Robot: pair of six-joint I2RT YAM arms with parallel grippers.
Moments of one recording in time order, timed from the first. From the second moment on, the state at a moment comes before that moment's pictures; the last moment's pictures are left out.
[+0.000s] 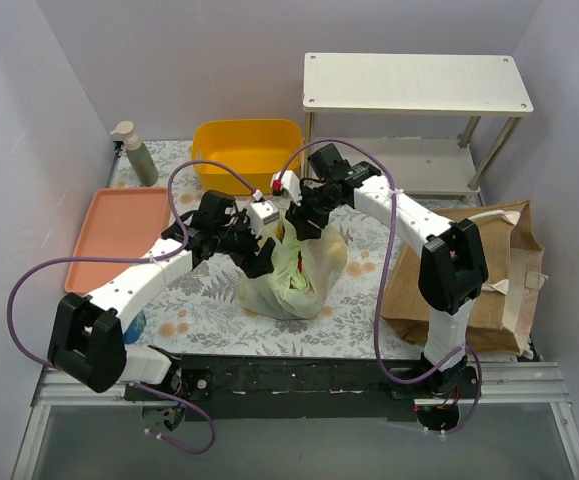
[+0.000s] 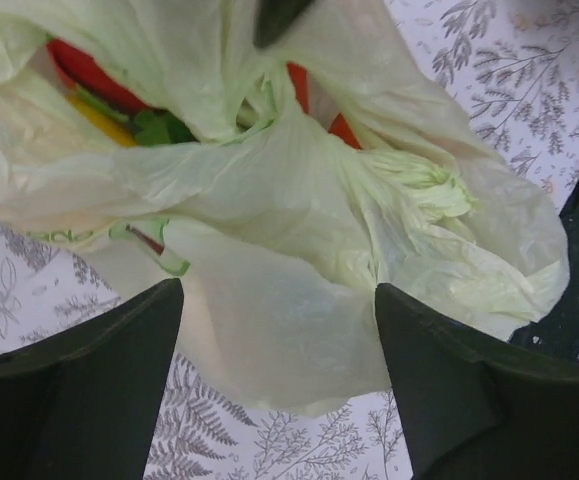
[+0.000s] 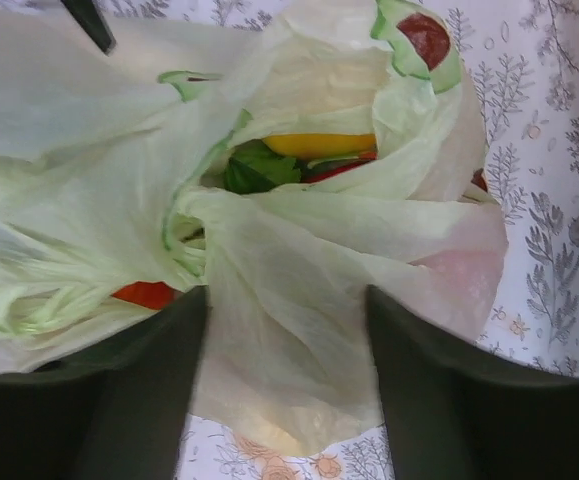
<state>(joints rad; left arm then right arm) -0.49 1.35 0.99 -0.45 0.54 0.26 0.62 1.90 1.67 -0.81 -0.52 -0.66</state>
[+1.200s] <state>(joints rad) -0.30 1.26 1.16 -0.37 0.73 0.30 0.59 1.40 1.42 -0.73 -0.52 -0.77</state>
